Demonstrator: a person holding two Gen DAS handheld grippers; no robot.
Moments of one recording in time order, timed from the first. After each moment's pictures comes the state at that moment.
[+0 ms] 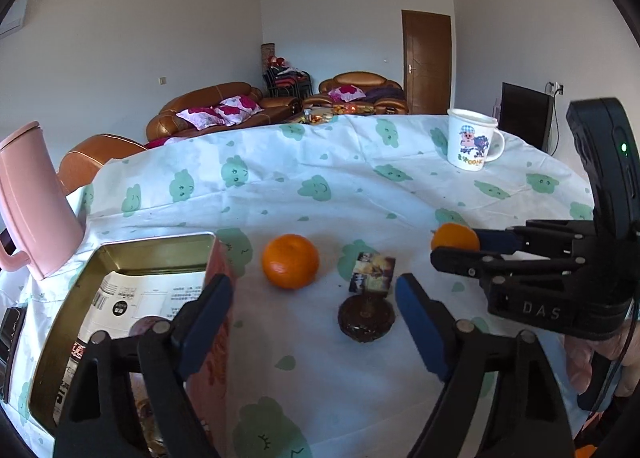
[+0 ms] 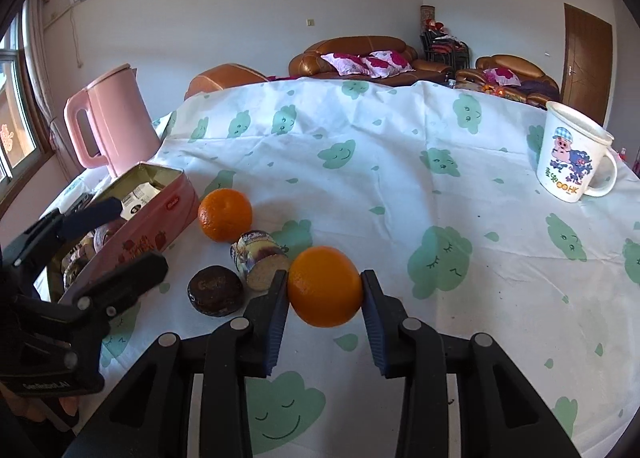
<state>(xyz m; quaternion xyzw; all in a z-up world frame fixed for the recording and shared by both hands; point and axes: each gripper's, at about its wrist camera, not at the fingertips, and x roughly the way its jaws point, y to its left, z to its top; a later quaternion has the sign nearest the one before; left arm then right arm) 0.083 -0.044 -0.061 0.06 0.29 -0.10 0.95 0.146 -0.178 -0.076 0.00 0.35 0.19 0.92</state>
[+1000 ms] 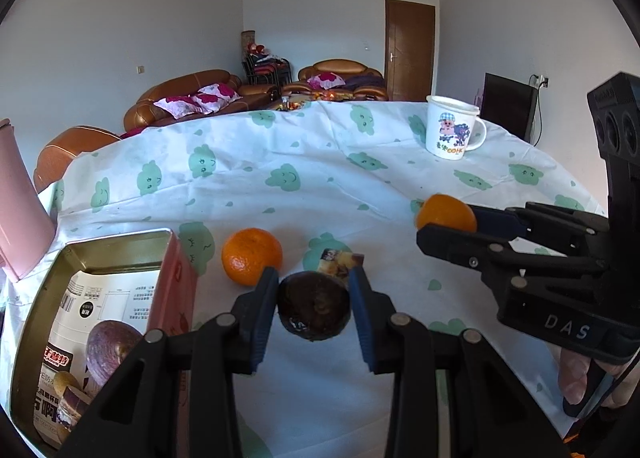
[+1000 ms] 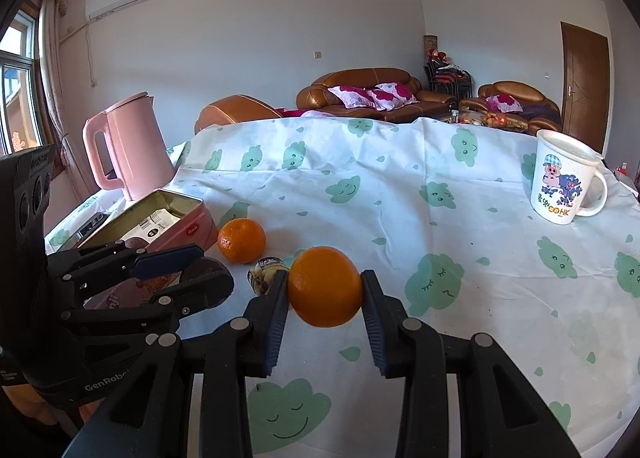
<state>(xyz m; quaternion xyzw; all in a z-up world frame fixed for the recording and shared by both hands) 0.093 -0.056 -0.064 0.05 0.31 -0.13 0.94 0.127 -0.180 -0.062 0.00 0.29 0.21 0.93</state>
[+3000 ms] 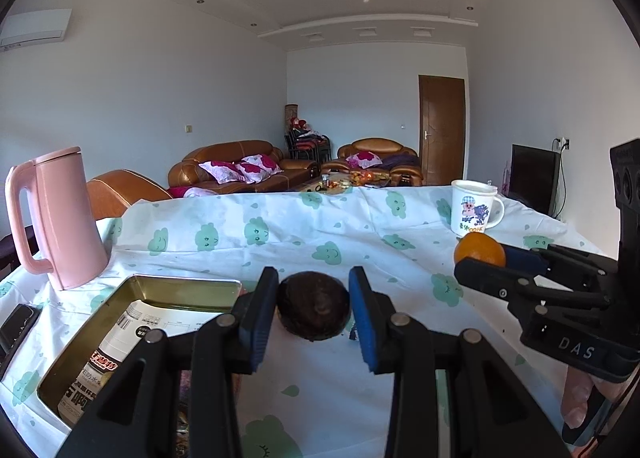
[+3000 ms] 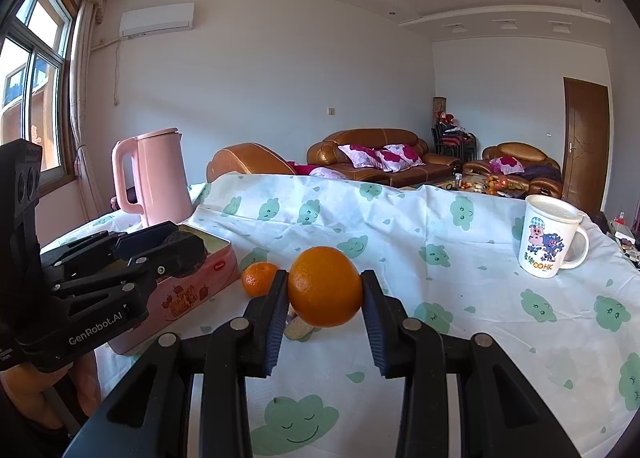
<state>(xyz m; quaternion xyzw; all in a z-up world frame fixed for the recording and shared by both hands) 0.045 -0.031 -0.039 0.02 0.16 -0.06 0.98 0.089 -0.181 -0.044 -0.02 0.18 0.22 0.96</state>
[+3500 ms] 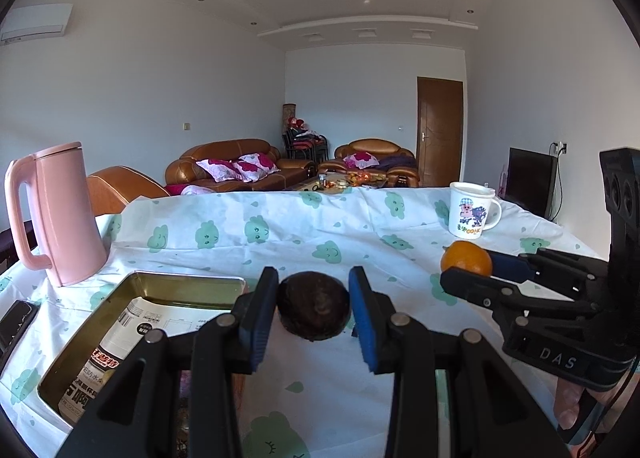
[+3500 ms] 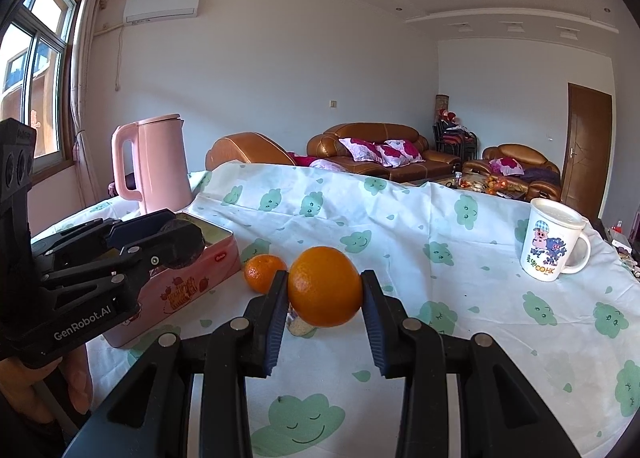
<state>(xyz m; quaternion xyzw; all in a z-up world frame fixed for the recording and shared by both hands) 0.042 -0.021 -0.038 0.01 0.17 -0.07 0.98 0.091 -0.165 -0.045 -0.04 0.20 0.22 0.95</state>
